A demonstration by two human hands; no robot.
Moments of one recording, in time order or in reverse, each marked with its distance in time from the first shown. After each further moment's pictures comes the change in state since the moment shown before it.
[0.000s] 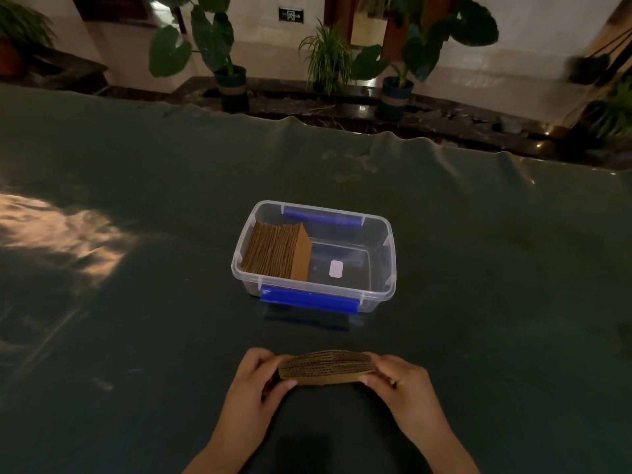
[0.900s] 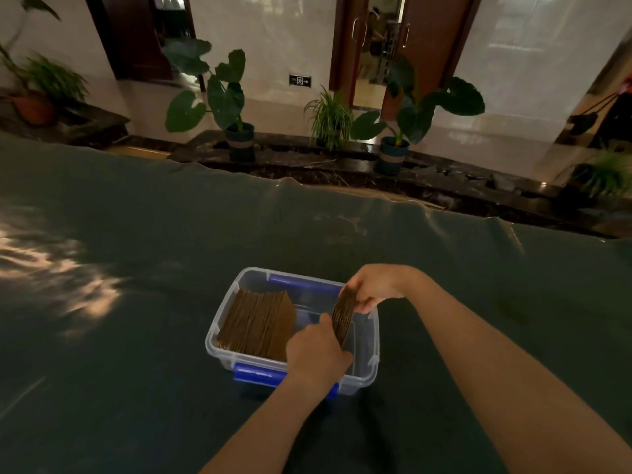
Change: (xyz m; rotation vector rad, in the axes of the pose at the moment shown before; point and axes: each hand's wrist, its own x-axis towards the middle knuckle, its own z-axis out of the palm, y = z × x) left_hand 0.172 0.119 0.027 0.243 -0.123 -0.179; right_hand 0.249 -0.071 -0.130 -0.231 -0.607 0.216
